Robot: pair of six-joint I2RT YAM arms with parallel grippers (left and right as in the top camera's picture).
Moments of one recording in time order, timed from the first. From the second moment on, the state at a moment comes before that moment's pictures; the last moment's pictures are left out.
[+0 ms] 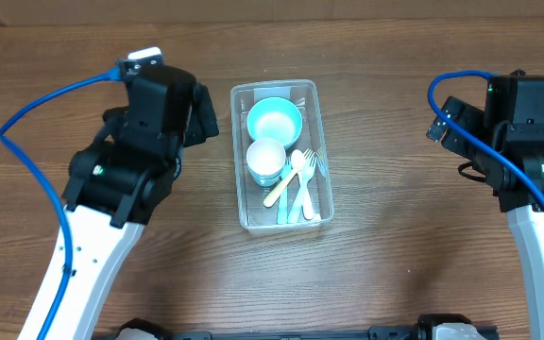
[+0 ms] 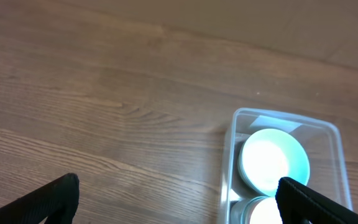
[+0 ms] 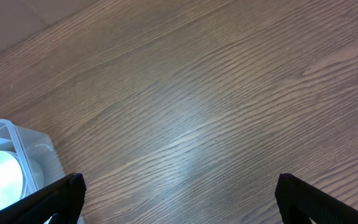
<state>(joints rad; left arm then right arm) -0.38 1.33 1.51 -0.97 -0.41 -0.50 0.00 1.26 1.39 -1.04 0.20 0.44</state>
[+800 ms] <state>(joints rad) -0.38 1.58 1.51 -0.98 -0.45 -0.50 0.00 1.26 1.39 -1.04 0.20 0.44</state>
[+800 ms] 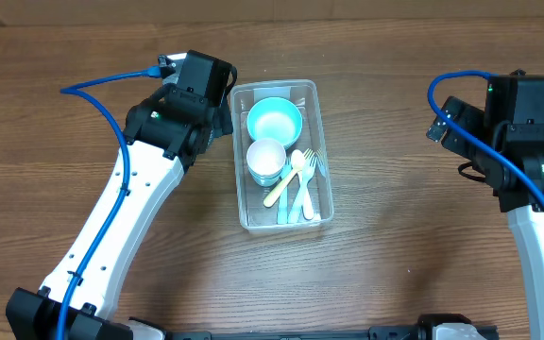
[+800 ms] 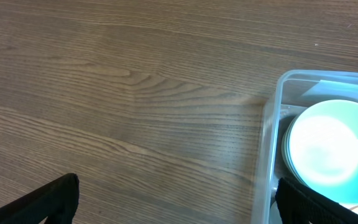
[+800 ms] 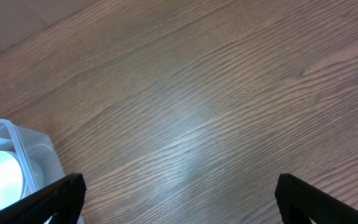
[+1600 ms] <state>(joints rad) -0.38 1.58 1.51 -0.98 -0.46 -0.50 0.14 0.51 1.13 -0.59 0.28 0.44</state>
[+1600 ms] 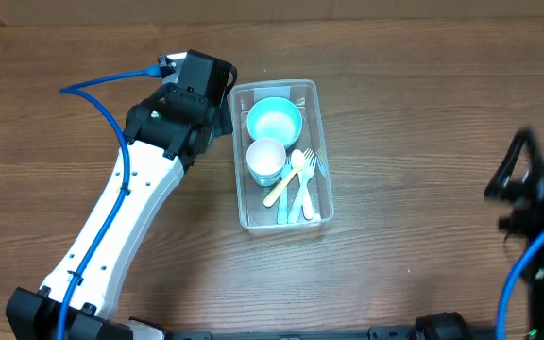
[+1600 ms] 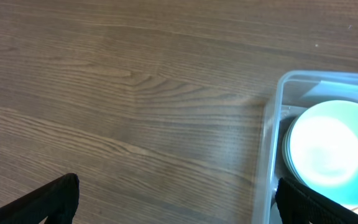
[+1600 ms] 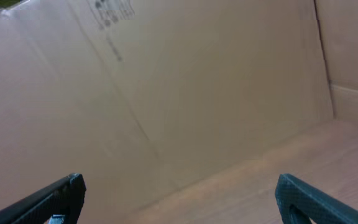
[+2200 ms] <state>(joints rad) -0.38 1.58 1.51 -0.98 -0.46 -0.50 0.14 0.01 0.17 0.02 0.21 0.44</state>
